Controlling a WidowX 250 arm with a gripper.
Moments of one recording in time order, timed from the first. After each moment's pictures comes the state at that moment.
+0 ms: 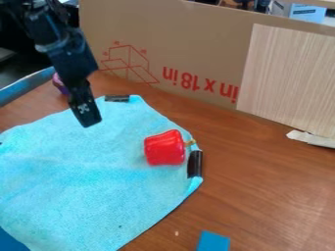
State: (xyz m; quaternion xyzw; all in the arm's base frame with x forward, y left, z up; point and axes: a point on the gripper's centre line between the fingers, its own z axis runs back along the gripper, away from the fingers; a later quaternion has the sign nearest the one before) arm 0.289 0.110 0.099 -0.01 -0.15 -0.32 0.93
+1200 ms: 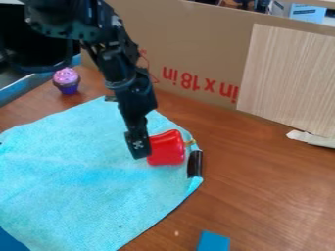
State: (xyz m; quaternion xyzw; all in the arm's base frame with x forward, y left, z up) arm 0.316 0.044 0.058 -0.02 -0.13 -0.40 0.91
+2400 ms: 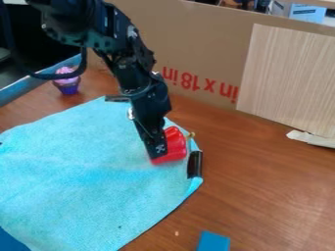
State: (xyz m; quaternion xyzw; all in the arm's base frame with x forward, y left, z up) arm 0.327 0.030 0.053 -0.01 -0.15 -0.31 0.94
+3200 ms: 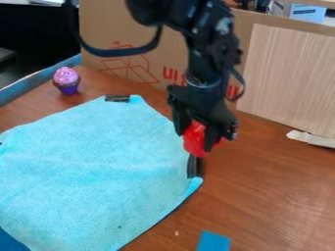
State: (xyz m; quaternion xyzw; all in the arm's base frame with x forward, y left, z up) arm 0.343 -0.039 0.085 0.06 -0.14 -0.06 0.99
